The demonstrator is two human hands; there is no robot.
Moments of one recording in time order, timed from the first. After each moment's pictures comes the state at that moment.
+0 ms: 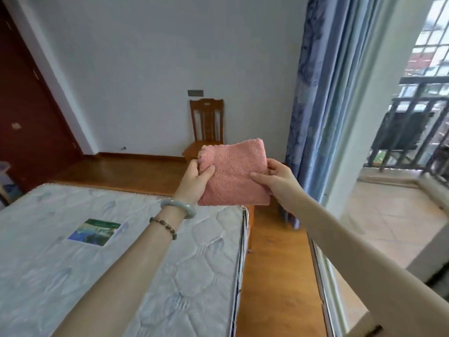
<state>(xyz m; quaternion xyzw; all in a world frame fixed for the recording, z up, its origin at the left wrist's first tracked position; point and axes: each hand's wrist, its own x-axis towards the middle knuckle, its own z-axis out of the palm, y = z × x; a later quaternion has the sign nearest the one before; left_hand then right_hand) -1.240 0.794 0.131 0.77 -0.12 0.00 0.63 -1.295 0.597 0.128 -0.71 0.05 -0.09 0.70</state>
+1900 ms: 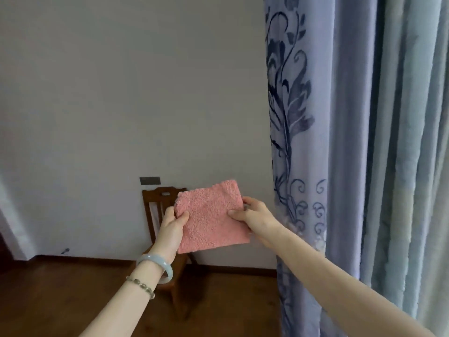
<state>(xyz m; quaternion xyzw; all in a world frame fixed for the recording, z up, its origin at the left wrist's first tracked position) -0.496 0.336 0.183 0.71 -0.11 0.05 0.69 -0.540 0.134 0.196 -0.69 -0.02 -0.07 0.72</state>
